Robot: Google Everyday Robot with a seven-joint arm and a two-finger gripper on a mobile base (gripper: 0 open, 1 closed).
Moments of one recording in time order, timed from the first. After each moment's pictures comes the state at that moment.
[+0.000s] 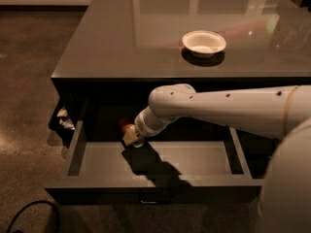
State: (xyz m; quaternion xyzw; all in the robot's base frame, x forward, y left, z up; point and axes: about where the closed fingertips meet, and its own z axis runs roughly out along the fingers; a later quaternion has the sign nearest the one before) arm 0.579 0.058 0.622 -0.28 0.92 0.20 0.17
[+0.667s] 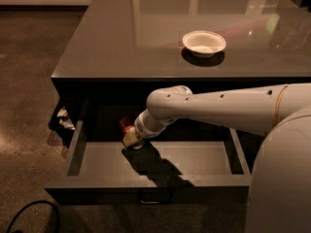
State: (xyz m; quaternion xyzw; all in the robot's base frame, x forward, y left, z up) arm 0.584 0.057 0.606 -0.27 0.93 0.18 0.16
